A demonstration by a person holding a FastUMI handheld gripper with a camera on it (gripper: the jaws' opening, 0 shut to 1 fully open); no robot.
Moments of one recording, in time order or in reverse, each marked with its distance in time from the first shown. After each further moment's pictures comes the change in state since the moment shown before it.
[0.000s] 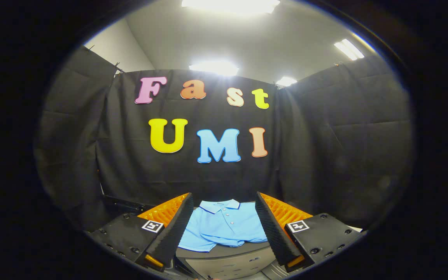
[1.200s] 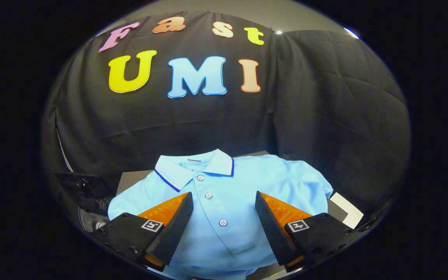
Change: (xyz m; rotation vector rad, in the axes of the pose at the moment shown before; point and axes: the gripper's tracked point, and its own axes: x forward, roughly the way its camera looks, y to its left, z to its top) arm 0.191 -0.017 -0.180 -0.001 0.487 -0.127
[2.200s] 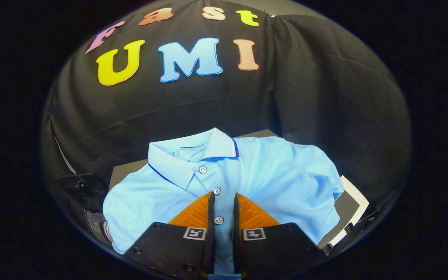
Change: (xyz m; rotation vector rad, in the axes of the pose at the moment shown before) arm 0.007 0.005 -0.012 0.035 0.106 0.025
